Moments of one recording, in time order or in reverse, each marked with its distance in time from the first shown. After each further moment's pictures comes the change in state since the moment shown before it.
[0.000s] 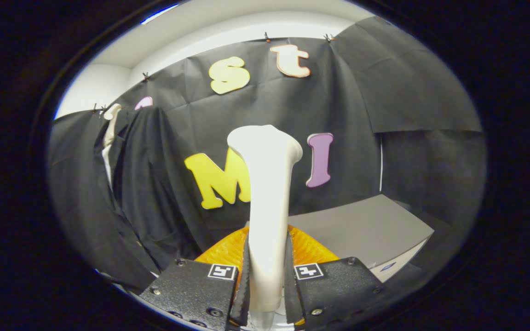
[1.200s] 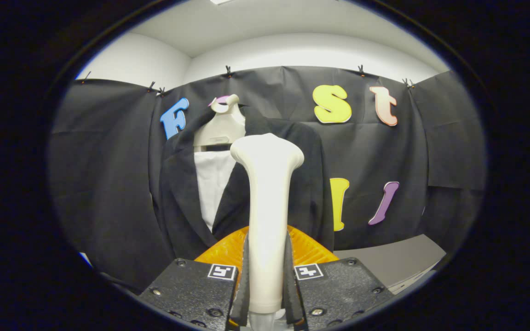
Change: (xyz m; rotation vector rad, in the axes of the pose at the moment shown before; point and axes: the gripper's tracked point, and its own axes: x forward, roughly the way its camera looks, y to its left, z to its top) arm -0.003 0.306 0.015 -0.229 -0.094 0.160
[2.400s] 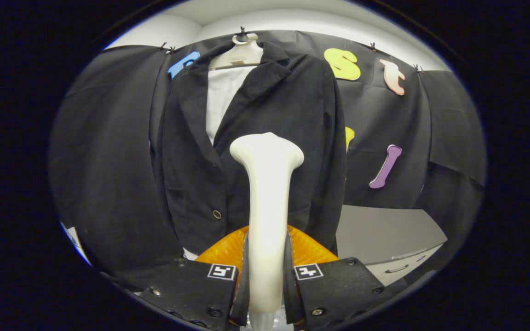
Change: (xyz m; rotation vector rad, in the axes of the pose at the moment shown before) arm -0.016 -0.011 -0.168 -0.085 0.267 -0.032
